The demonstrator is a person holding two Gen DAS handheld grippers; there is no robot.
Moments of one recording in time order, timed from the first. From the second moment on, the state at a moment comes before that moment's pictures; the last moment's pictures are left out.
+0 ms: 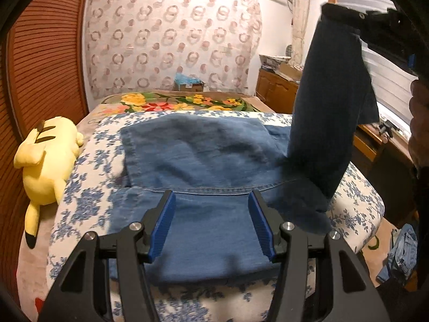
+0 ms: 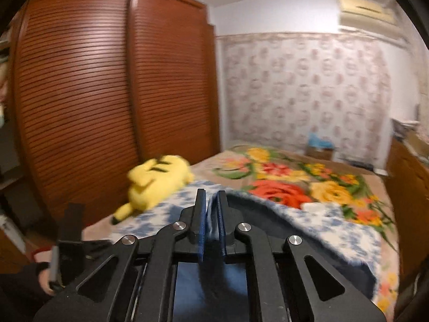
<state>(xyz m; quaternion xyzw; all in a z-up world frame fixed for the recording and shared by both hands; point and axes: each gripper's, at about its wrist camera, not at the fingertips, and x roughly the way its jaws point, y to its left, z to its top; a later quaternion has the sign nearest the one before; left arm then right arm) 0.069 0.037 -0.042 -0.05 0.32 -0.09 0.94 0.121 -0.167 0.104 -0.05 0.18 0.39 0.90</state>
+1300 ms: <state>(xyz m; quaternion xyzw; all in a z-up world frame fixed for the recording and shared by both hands) 0.056 -0.004 -0.057 -0.03 0.34 -0.16 0.93 0.120 -0.297 -0.072 0.01 0.37 0.28 0.89</state>
